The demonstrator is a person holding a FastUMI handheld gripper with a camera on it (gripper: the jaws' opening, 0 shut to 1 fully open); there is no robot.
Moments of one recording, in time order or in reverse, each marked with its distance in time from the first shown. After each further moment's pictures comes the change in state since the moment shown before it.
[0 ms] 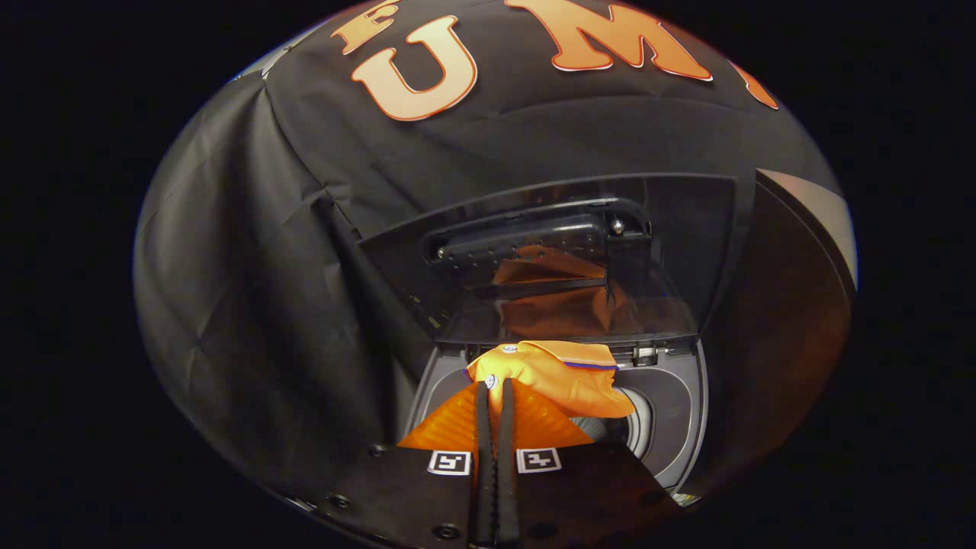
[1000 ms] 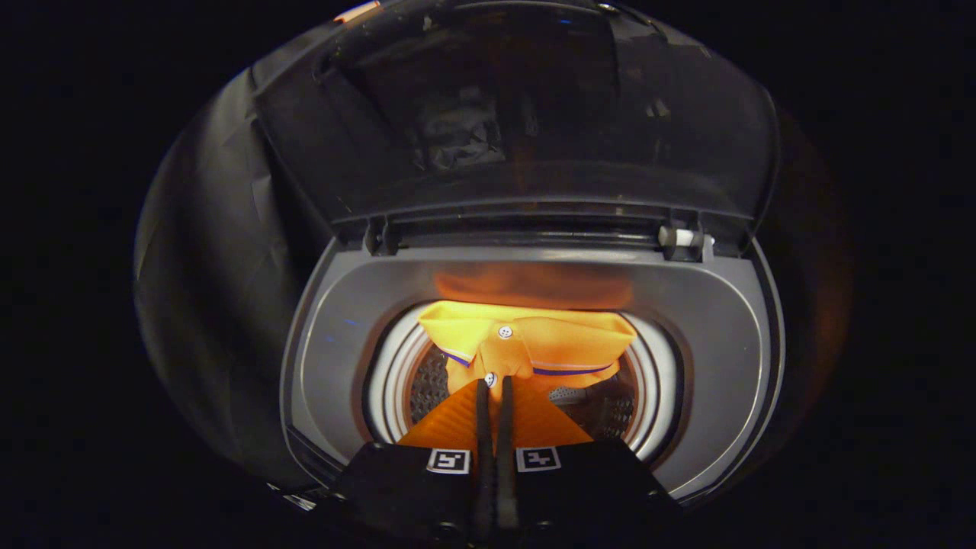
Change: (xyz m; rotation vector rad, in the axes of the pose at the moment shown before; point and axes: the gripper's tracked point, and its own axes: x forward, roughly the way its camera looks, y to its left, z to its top) arm 0.104 -0.061 -0.127 -0.028 0.240 -0.150
